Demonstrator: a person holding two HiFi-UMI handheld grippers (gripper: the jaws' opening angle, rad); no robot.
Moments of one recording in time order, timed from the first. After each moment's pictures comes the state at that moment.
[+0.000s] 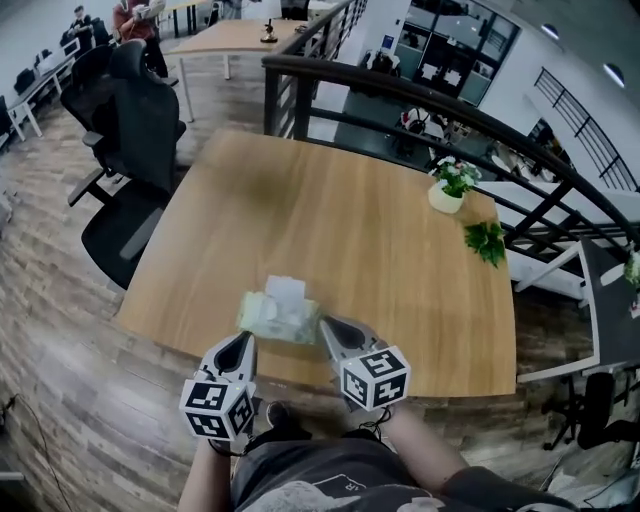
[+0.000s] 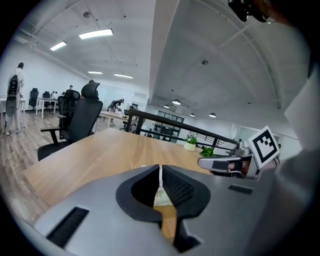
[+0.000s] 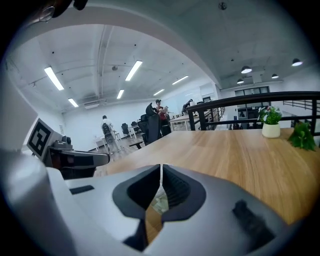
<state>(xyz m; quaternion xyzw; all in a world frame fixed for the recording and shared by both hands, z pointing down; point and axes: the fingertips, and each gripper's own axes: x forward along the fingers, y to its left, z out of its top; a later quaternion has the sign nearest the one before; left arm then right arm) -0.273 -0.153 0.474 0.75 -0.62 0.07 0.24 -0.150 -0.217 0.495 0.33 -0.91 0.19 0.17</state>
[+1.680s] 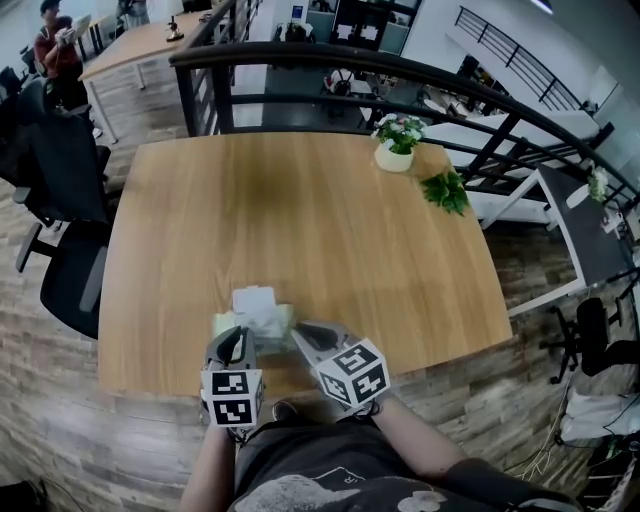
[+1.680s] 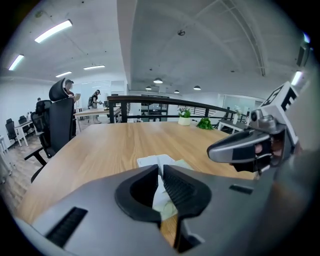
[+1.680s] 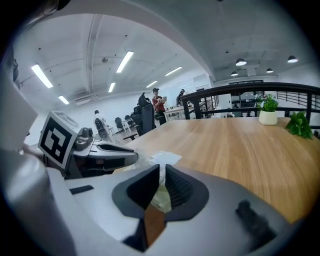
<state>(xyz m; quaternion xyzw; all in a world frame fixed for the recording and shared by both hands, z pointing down) -0.254 -0.231 0.549 0.78 -0.54 0.23 0.20 -0.162 -0.228 0.546 0.36 -0.88 0.23 0.21</state>
